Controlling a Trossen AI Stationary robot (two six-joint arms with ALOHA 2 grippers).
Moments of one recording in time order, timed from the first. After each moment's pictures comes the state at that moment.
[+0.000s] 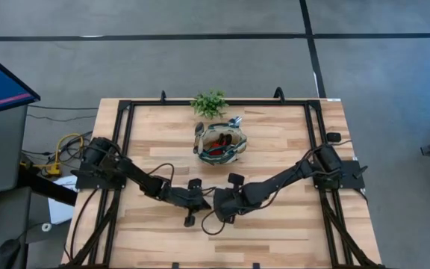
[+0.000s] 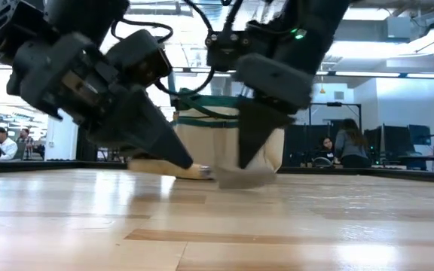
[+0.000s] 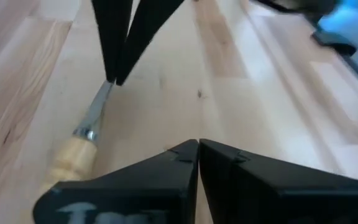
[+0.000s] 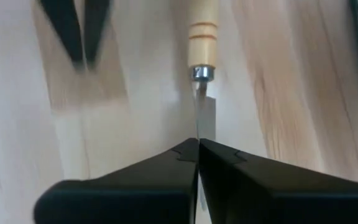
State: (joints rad) left arm -0.40 1.88 0.63 0.74 -0.17 -0.29; right arm 0.40 2.08 1.43 -0.63 0.37 0.52
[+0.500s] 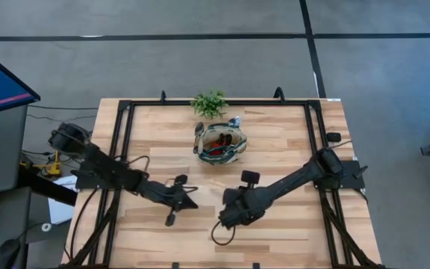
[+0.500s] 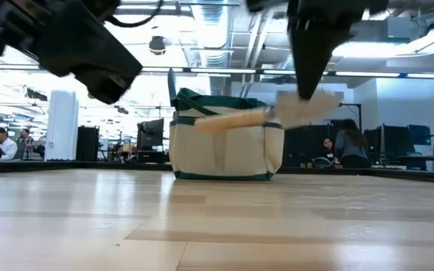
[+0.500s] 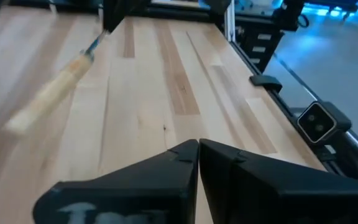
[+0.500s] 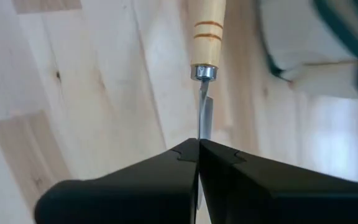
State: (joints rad) left arm -0.48 1.49 0.47 0.65 -0.22 -0.25; right arm 0.47 2.08 1.78 -1.34 0.44 0.65
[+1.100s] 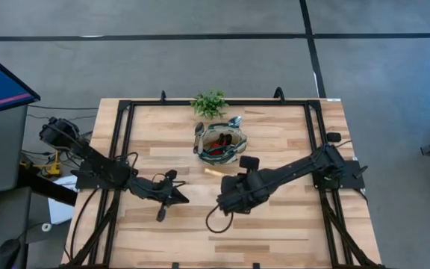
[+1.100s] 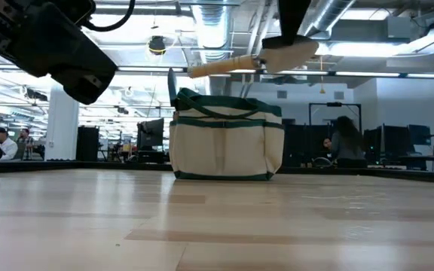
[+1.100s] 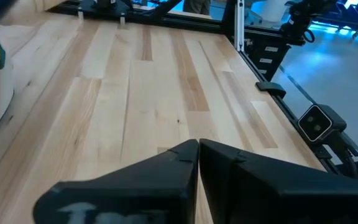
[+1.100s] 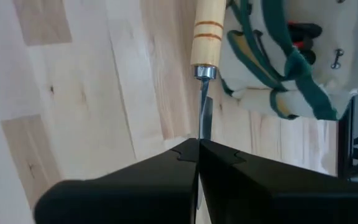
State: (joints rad) left arm -0.52 1.30 0.32 0.65 -0.32 -0.30; right arm 0.41 2.05 2.03 -1.56 0.45 0.52
